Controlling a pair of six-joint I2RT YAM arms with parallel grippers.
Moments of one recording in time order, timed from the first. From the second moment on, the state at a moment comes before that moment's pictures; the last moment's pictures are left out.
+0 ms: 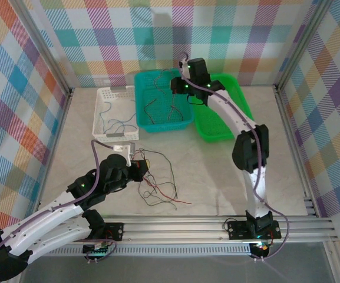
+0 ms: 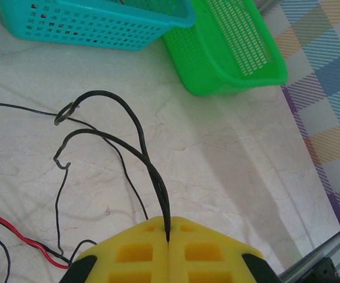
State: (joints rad) left arm -0.84 0.74 0.64 -0.42 -0.13 -0.77; right arm 0.47 2.22 2.18 -0.50 -0.26 0.37
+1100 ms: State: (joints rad) left arm -0.84 0.87 0.64 -0.29 -0.06 -0.81; right arm 0.48 2.05 2.05 -0.60 -0.29 0.28
